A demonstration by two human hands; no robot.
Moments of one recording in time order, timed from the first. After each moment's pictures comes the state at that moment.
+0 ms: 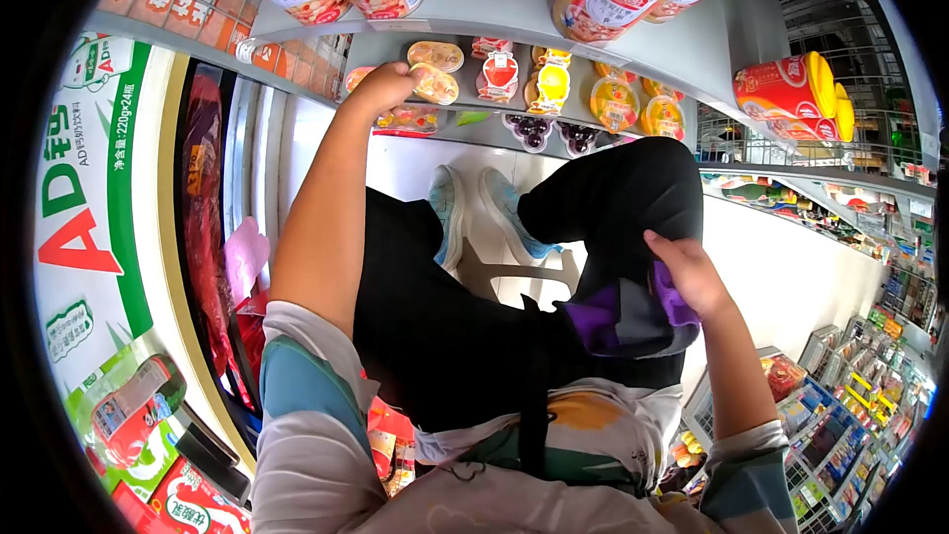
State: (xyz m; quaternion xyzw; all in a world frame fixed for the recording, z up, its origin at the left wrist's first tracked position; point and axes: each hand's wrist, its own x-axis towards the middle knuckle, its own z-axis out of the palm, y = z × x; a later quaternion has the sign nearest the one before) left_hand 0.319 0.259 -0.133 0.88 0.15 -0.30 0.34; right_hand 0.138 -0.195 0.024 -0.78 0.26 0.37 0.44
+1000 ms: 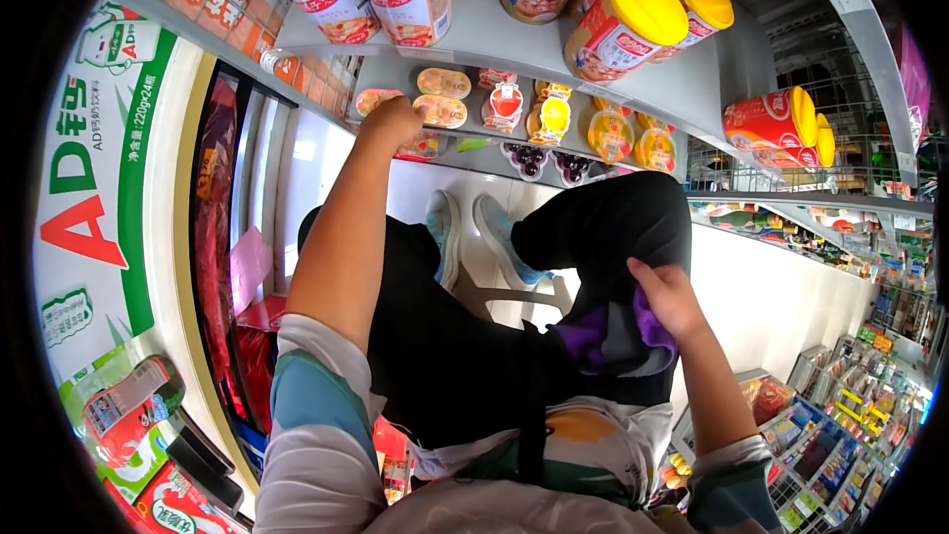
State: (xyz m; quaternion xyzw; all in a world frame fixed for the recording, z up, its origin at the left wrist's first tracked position) left_hand 0.309 0.261 -0.143 0.91 0.14 -0.31 0.25; right_hand 0.132 -0.174 0.029 -0.85 0.23 0.34 0.33
